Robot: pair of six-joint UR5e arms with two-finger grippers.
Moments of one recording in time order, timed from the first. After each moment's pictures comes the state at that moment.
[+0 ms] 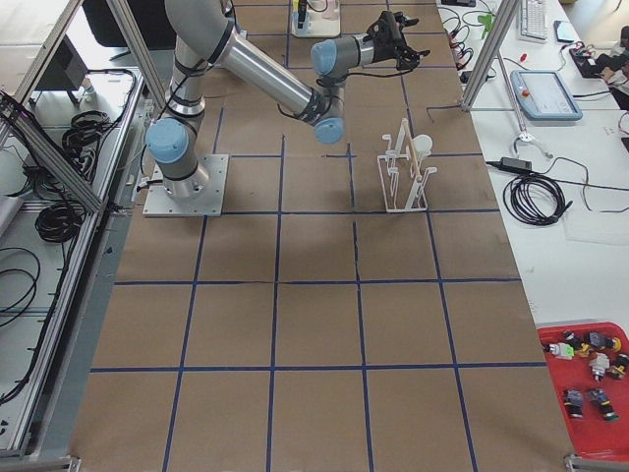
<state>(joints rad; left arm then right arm) -1.03 -1.57 -2.27 -1.01 1.62 0.52 1.51 -1.18 1.86 -3.79 -1.07 0.54</state>
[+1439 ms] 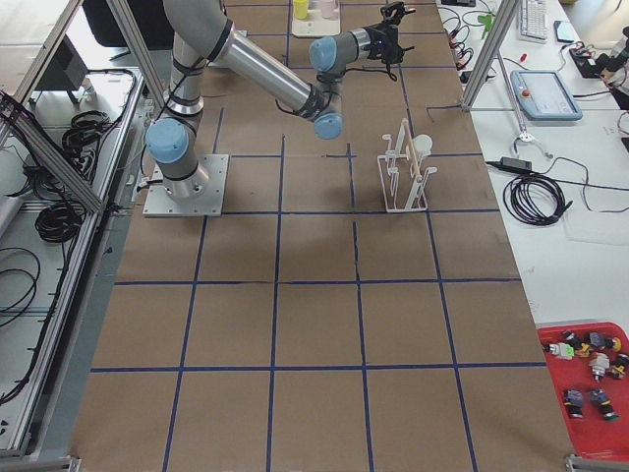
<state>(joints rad) -1.25 -1.63 -1.45 -1.69 1.54 0.42 1.54 -1.18 1.88 -3.72 -1.01 1.17</state>
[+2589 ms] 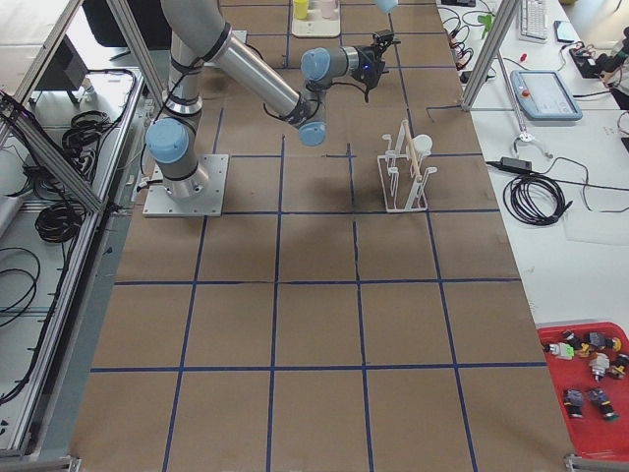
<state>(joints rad) -1.45 -1.66 -1.91 -0.50 0.89 0.43 1.56 -1.20 2.04 -3.62 -1.01 1.39</state>
